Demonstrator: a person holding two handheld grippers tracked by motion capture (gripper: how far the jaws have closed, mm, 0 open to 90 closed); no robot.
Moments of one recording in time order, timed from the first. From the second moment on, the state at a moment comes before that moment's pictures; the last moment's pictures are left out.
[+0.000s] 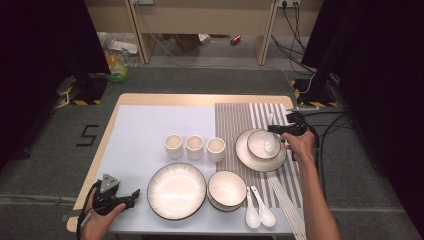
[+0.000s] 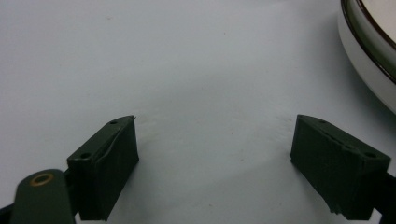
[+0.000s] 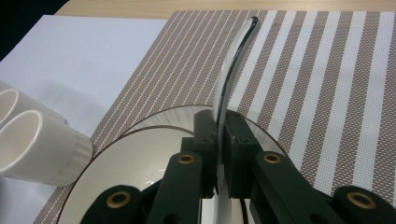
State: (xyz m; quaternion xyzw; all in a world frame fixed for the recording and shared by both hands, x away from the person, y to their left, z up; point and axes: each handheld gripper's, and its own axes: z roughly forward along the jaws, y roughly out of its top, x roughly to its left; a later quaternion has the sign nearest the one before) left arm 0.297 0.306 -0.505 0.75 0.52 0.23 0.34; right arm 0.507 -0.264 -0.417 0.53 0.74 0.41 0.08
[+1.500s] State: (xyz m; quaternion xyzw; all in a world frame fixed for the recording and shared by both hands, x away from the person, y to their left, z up) left arm 0.297 0.306 -0.505 0.75 0.52 0.23 0.34; right arm 0.509 -0.271 -0.407 0.56 0.74 0.34 0.15
